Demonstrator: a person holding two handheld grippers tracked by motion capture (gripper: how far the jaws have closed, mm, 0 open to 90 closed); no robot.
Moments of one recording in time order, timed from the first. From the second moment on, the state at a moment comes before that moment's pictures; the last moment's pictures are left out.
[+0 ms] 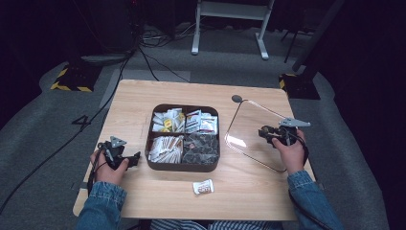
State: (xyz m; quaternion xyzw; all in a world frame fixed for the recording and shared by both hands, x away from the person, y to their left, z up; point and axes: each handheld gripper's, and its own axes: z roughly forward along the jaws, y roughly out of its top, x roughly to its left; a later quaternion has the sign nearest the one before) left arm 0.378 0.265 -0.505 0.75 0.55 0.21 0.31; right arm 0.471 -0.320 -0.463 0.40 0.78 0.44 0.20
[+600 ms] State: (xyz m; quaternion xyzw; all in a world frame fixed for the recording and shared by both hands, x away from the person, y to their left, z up) left arm 0.378 0.265 -0.505 0.75 0.54 0.21 0.31; right arm 0.465 -0.302 -0.431 0.38 0.78 0.46 0.18
